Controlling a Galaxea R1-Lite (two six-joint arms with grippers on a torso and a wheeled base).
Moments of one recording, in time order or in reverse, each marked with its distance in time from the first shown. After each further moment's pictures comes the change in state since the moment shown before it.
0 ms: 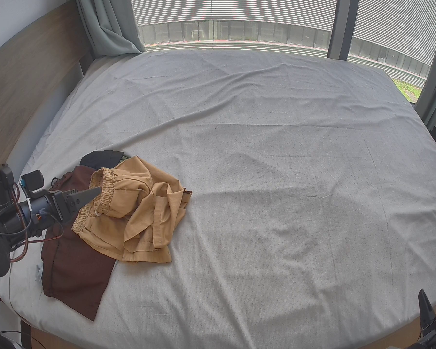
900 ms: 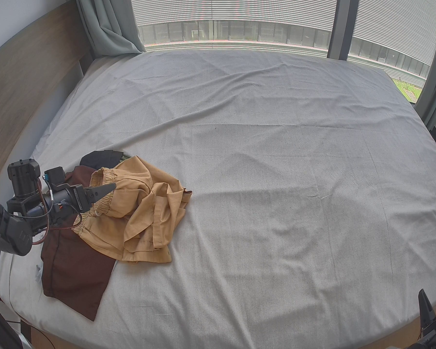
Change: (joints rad) left arm -0.013 0.263 -0.166 -0.047 0.000 0.002; right arm -0.001 0.000 0.000 0.000 0.000 0.001
